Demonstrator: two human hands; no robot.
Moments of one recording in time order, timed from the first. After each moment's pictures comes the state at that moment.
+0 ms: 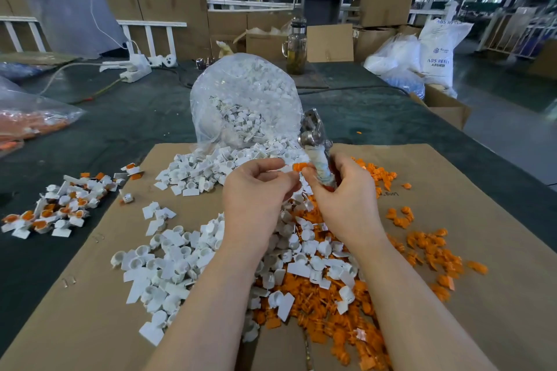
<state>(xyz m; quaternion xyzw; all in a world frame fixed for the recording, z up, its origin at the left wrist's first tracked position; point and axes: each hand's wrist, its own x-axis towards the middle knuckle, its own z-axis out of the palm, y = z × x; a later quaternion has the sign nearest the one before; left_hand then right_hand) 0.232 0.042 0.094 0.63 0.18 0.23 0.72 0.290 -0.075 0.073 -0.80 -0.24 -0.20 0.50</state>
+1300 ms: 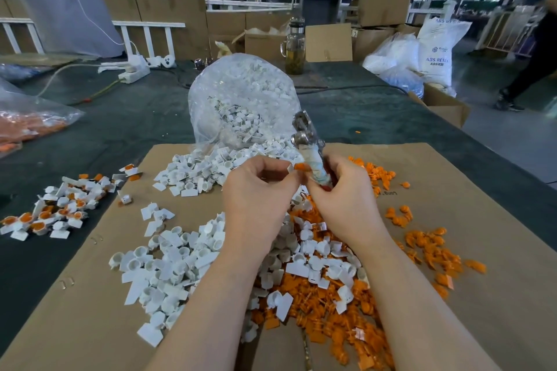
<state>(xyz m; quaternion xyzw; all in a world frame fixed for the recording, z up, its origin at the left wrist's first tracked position) 0.233 0.039 0.093 0.72 0.17 0.29 0.60 0.293 -0.077 0.076 -0.82 -0.24 -0.15 0.50</state>
